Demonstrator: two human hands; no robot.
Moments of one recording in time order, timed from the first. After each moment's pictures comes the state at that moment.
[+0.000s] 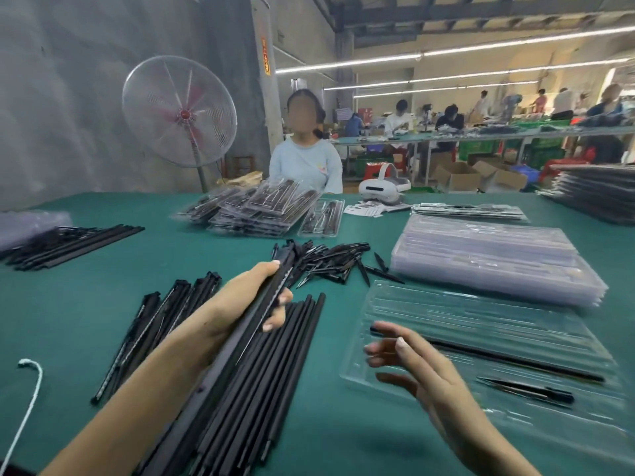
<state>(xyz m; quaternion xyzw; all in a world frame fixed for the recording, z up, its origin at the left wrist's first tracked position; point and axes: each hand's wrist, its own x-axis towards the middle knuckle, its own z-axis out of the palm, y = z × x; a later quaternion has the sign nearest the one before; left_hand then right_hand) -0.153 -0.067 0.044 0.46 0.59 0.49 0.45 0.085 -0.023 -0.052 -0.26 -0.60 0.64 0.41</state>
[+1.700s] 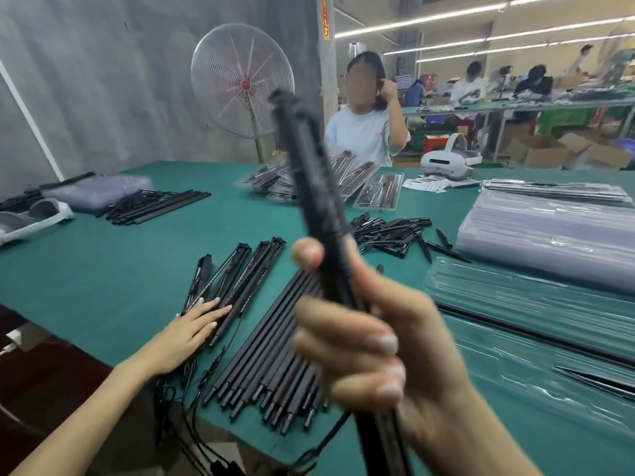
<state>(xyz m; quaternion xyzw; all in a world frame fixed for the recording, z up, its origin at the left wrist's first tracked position) -0.319 -0.194 -0.074 0.54 0.82 0.14 0.10 0.004 -0.124 0.063 0.15 -0.31 0.94 0.07</state>
